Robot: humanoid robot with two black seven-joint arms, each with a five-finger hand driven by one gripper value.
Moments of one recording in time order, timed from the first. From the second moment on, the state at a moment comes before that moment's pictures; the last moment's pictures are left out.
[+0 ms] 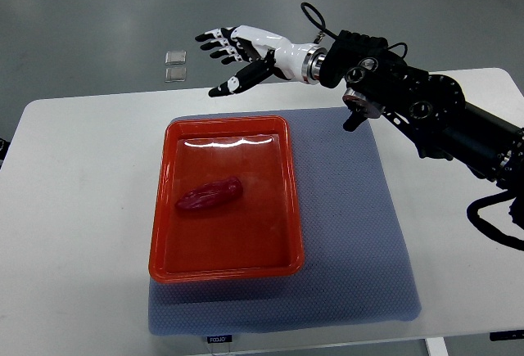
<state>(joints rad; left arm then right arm) -0.04 0.00 -0.06 -0.11 0.12 -0.15 0.04 1.11 -0.07 0.58 0.74 -0.79 0.23 0.09</state>
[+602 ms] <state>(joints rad) -0.04 0.00 -0.06 -0.11 0.12 -0.15 0.04 0.91 -0.09 1.07 0.55 -0.36 0.11 0.11</state>
